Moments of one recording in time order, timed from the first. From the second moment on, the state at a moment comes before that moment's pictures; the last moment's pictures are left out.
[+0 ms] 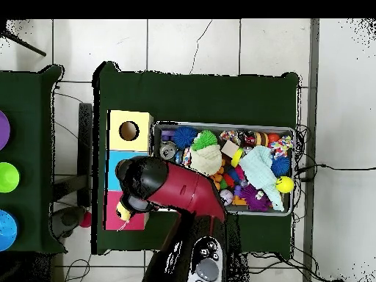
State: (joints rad) arm 0.07 -0.71 -0.22 1.76 0.34 0.98 1.81
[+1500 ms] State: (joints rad) arm 0.07 -0.65 -0.17 1.83 0.52 0.99 1.81
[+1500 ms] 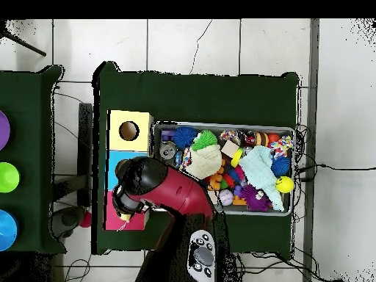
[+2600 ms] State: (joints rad) arm 0.07 -0.58 -0.16 1.85 0.53 0.89 1.81
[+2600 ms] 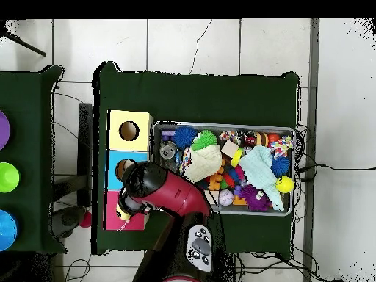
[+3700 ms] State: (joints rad) arm 0.11 -0.68 -0.16 1.87 0.53 0.97 1.83
